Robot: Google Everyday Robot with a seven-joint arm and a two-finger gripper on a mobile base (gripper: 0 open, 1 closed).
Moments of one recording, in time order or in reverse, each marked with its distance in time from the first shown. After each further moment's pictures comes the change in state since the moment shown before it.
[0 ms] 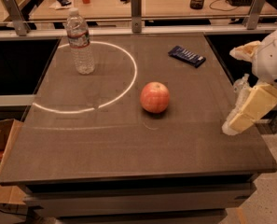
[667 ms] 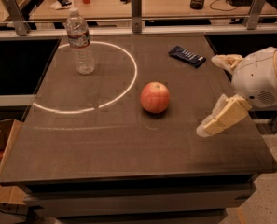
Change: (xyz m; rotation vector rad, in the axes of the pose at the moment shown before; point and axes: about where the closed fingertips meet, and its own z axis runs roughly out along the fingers) arm -0.021 0.002 0.042 0.039 -0.264 0.013
